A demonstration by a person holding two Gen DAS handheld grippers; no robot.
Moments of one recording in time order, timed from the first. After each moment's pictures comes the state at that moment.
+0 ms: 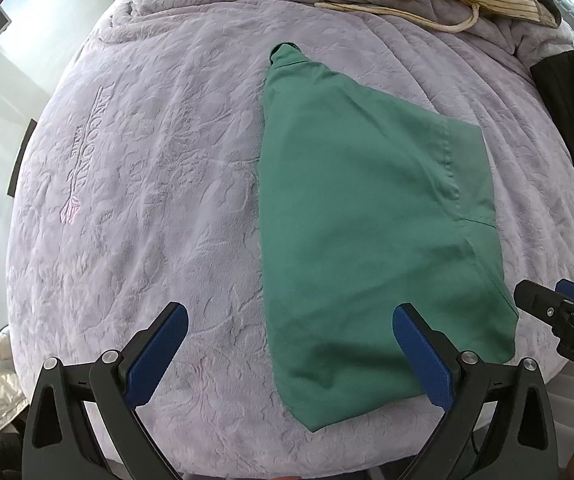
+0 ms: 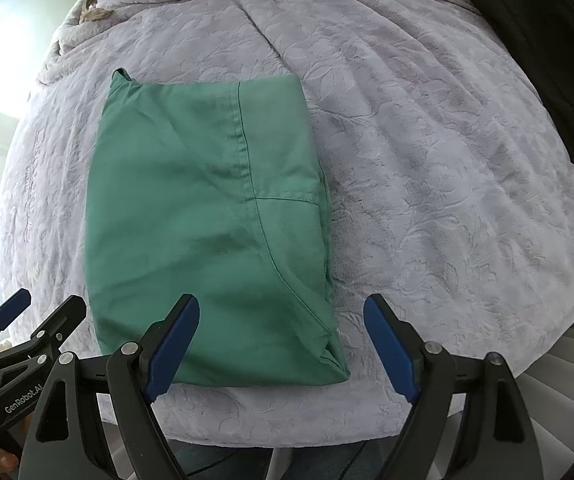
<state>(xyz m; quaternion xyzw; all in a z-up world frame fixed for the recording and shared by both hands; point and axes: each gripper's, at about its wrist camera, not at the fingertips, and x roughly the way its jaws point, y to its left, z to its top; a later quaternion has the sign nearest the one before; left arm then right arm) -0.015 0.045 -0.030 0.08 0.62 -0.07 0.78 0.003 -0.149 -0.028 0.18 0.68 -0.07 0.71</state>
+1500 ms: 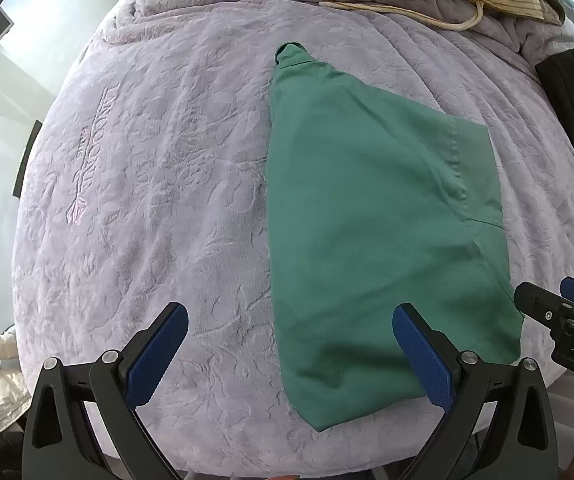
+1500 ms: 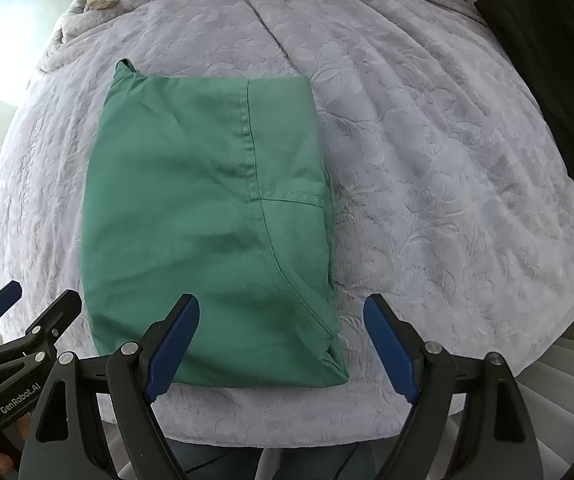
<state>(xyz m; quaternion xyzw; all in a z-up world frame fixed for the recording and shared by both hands) -0.014 0.045 -0.028 0.09 0.62 -0.06 0.78 0.004 -0.137 -0.026 0.15 0.68 -0.07 0.71</state>
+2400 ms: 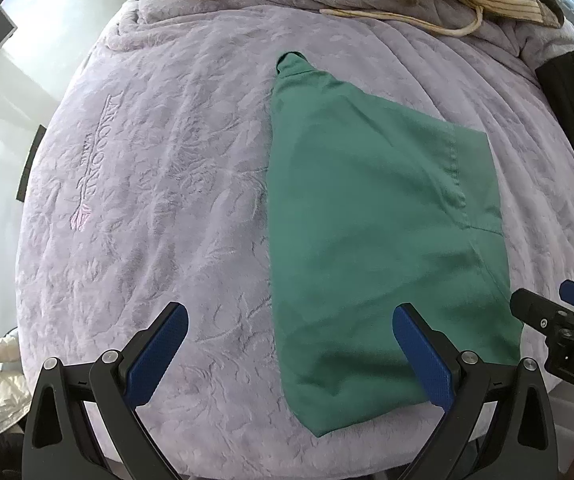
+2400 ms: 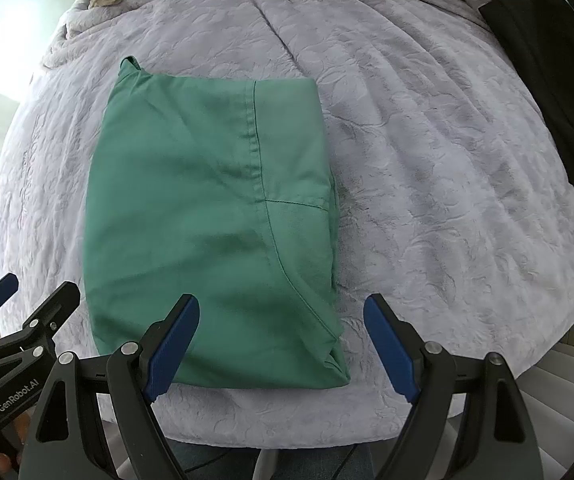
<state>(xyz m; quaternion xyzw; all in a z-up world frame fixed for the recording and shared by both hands) -0.016 0.040 -0.022 0.09 0.61 -0.05 0.79 0.005 -0.134 -0.025 0.15 0.69 -0.07 0.71</state>
